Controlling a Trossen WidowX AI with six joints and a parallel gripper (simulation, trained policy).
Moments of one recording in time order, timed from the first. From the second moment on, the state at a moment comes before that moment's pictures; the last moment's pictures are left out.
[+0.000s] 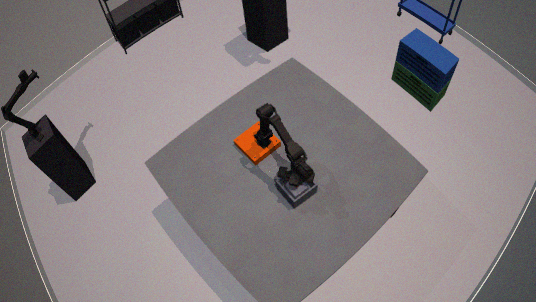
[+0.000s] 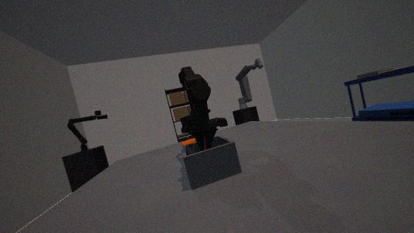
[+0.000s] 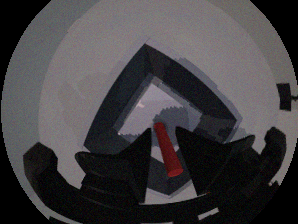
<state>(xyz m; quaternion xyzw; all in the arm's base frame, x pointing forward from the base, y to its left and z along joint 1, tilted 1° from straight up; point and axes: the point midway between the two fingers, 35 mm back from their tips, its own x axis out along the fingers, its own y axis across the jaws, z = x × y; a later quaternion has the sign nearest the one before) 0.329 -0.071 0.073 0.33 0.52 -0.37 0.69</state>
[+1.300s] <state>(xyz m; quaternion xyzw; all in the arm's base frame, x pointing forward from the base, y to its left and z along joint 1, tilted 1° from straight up) 0.347 -0.078 0.084 0.26 0.57 -0.34 0.70</state>
